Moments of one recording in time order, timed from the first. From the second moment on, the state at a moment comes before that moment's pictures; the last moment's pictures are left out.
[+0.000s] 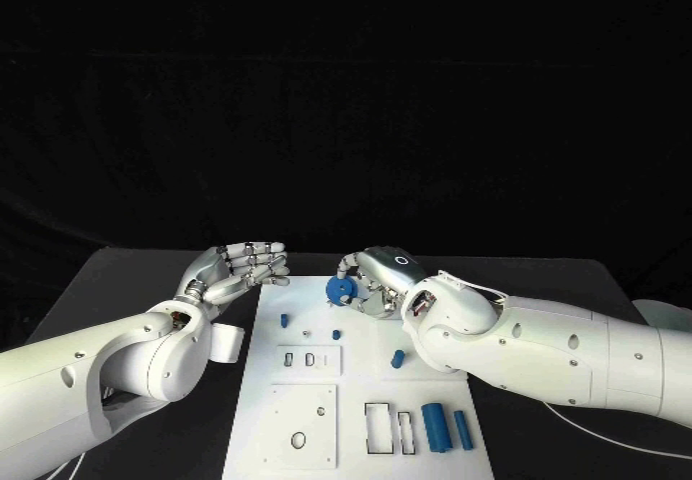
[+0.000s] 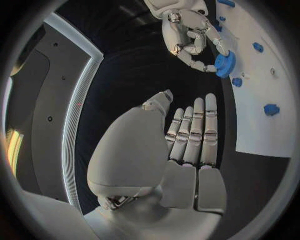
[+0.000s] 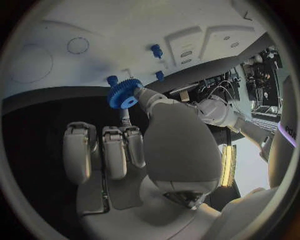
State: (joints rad) left arm 1.24 -0.91 -0.06 1.61 -0.04 -0.40 0.48; left_hand 1.57 -0.15 0.24 0.20 0.28 0.82 0.21 0.22 0.16 0.95 0.19 0.07 0.07 0.95 0.13 0.34 0.33 0.17 0.87 0.21 0.57 0.29; right arm 1.29 -0.62 -0.12 1.47 -1.63 -0.55 -0.24; right_hand 1.39 -0.20 0.44 0.21 0.22 0.84 0.16 0.41 0.45 1.47 0.04 1.50 1.31 1.47 -0.02 1.56 1.31 0.05 1.47 0.08 1.44 1.31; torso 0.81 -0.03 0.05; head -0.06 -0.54
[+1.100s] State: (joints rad) left arm 1.24 -0.90 -0.06 1.61 -0.04 -0.40 0.48; left_hand 1.57 -0.15 0.24 0.20 0.28 0.82 0.21 0.22 0.16 0.95 0.19 0.07 0.07 0.95 0.13 0.34 0.33 0.17 0.87 0.21 0.57 0.29; right arm 1.25 -0.52 -0.13 1.37 -1.69 -0.54 -0.23; right_hand 1.37 -0.21 0.45 0.21 0.21 0.85 0.17 0.40 0.45 1.47 0.04 1.50 1.31 1.47 -0.02 1.56 1.31 0.05 1.47 0.08 1.44 1.31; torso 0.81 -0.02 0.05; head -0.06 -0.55
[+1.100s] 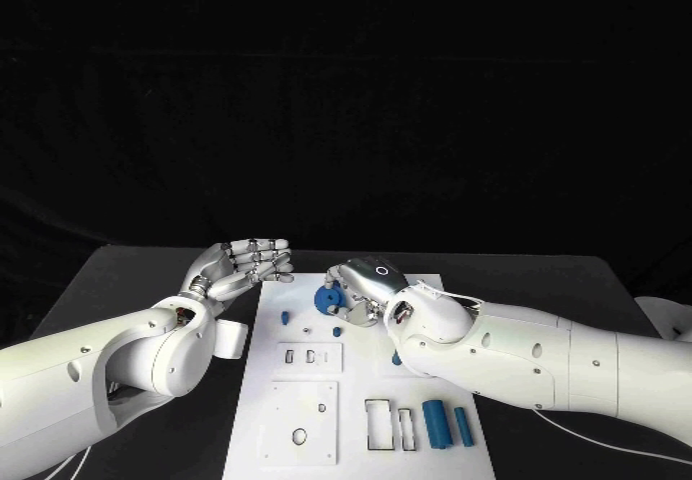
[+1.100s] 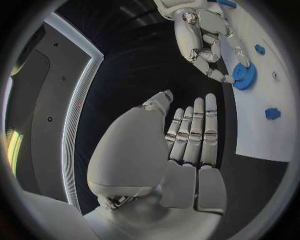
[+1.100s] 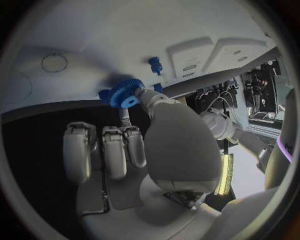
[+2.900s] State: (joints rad) left arm 1.24 -0.91 -0.06 1.61 -0.05 -0.40 0.48; left_hand 1.57 -0.15 0.24 0.20 0.28 0.82 0.21 0.21 0.16 0.95 0.19 0.07 0.07 0.95 0.14 0.34 0.33 0.17 0.86 0.21 0.58 0.29; right arm 1.30 -0.76 -0.11 1.50 -1.54 -0.54 -0.20; right_hand 1.21 -0.19 0.32 0.27 0.23 0.85 0.16 0.23 0.42 1.46 0.08 1.48 1.31 1.46 0.00 1.56 1.31 0.05 1.47 0.11 1.41 1.31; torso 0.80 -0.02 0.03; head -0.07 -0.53
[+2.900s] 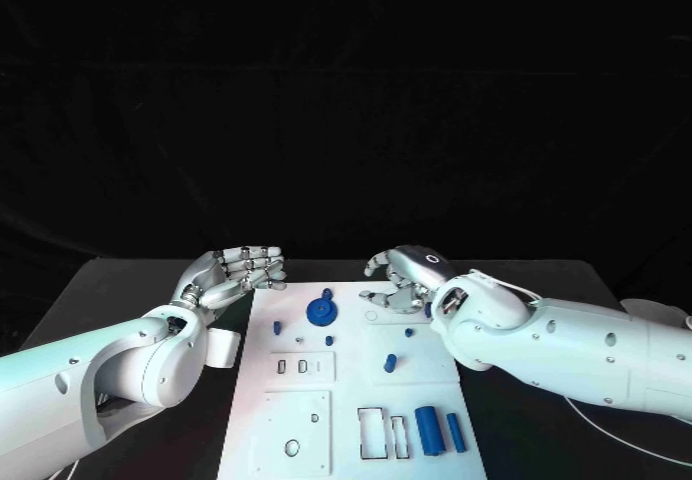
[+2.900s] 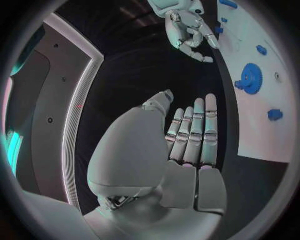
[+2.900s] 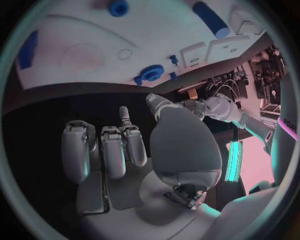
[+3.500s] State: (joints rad) left arm 1.24 -0.89 -0.06 1.59 -0.05 -0.39 0.48; left_hand 1.56 -0.15 0.25 0.19 0.28 0.82 0.21 0.21 0.16 0.95 0.19 0.07 0.07 0.92 0.14 0.32 0.33 0.17 0.81 0.22 0.58 0.29; right arm 1.30 -1.04 -0.12 1.54 -1.26 -0.40 -0.01; right_hand 1.38 -0.22 0.36 0.15 0.22 0.85 0.13 0.21 0.42 1.47 0.05 1.50 1.31 1.47 -0.02 1.56 1.31 0.05 1.46 0.09 1.41 1.31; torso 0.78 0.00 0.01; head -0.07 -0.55
